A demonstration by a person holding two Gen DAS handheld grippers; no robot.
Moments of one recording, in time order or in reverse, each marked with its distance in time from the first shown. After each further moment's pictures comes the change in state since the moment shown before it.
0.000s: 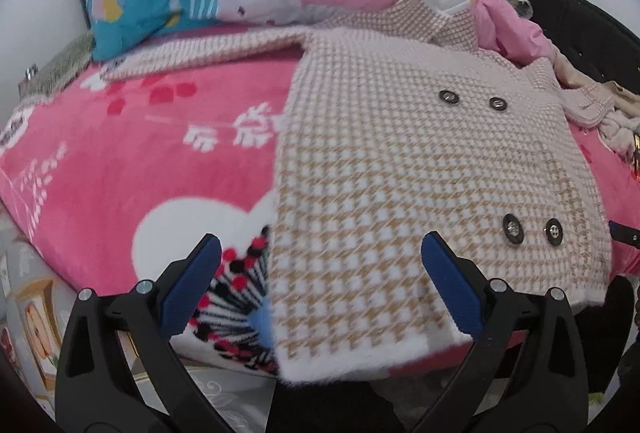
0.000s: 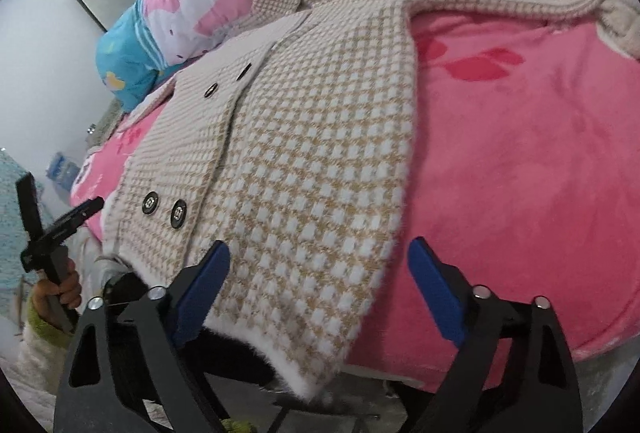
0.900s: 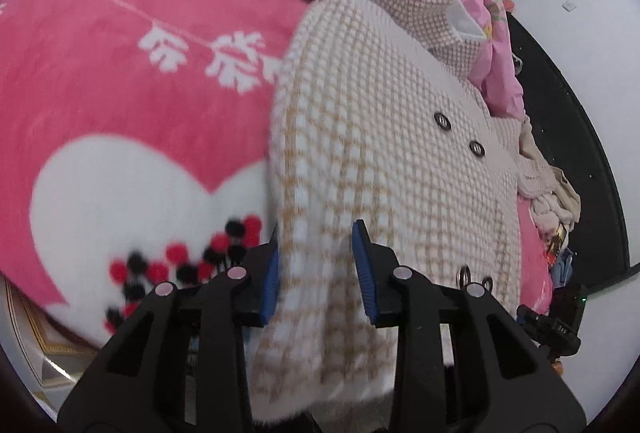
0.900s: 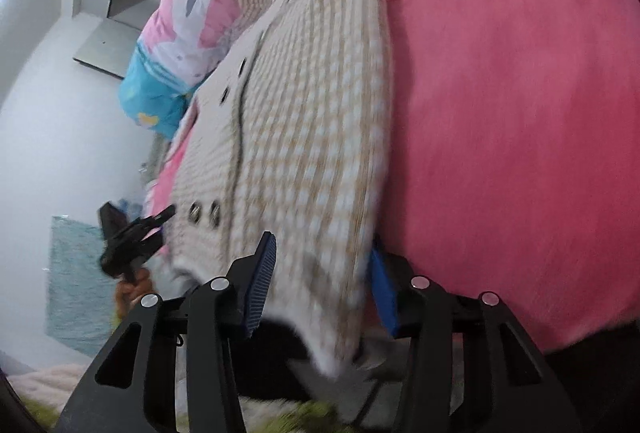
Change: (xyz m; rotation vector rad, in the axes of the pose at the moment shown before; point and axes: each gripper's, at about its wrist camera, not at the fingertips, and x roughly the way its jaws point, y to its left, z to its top) left arm 0.059 0.055 0.013 -0.362 0.198 -0.371; right arm 0.011 -0.040 -0.027 0.293 0.130 0.305
